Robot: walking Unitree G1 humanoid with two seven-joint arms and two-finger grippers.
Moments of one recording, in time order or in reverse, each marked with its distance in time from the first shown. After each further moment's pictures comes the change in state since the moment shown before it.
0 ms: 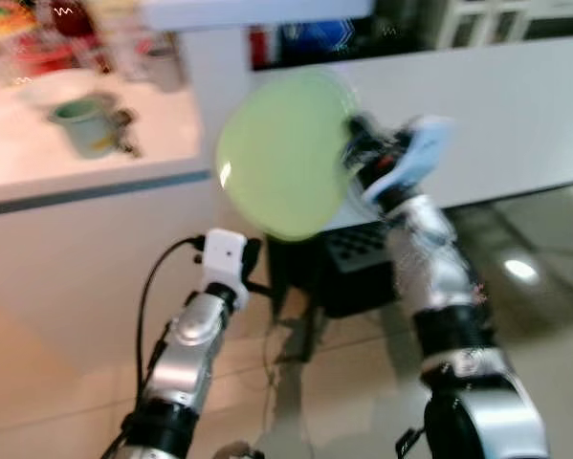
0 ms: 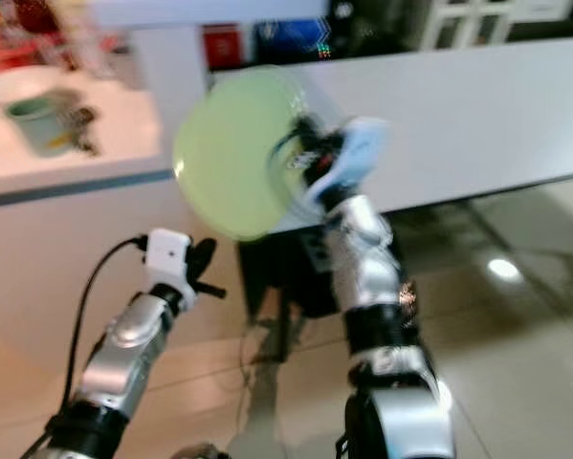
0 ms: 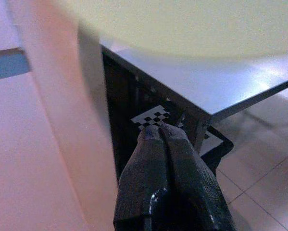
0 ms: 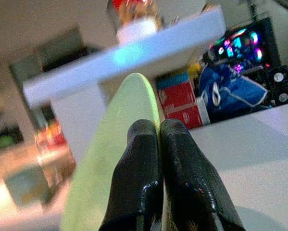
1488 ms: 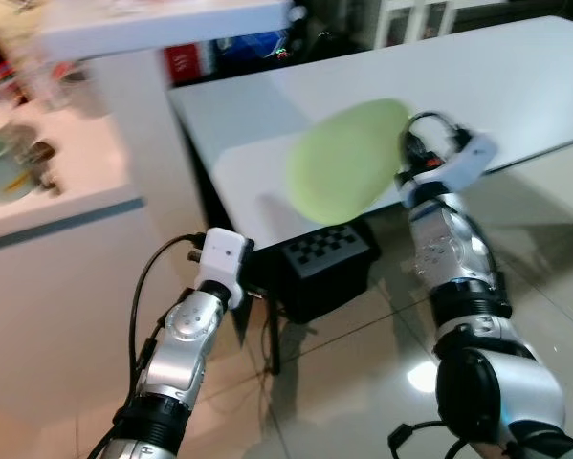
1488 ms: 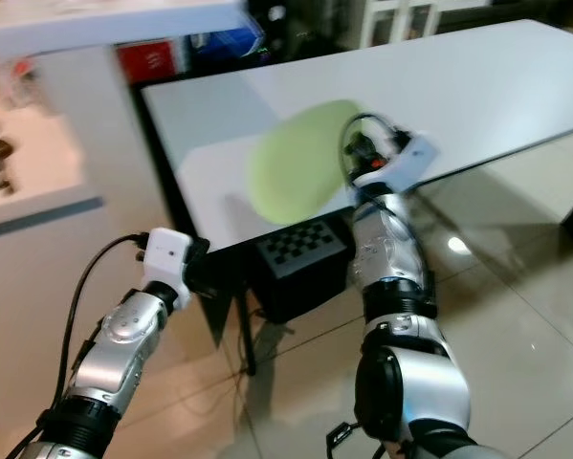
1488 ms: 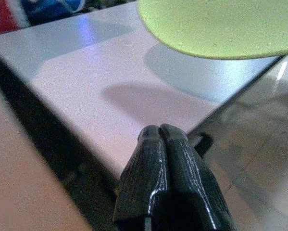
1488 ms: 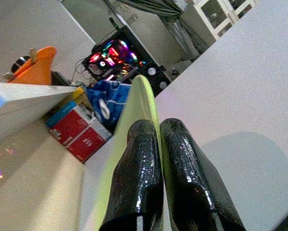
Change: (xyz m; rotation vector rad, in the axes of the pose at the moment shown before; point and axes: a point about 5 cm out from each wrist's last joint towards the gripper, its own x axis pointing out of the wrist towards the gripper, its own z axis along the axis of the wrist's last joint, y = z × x) left arm 0.002 0.006 -0.001 0.090 0.032 0.018; right arm -0.008 -0.061 -0.015 0.201 0.077 -0.364
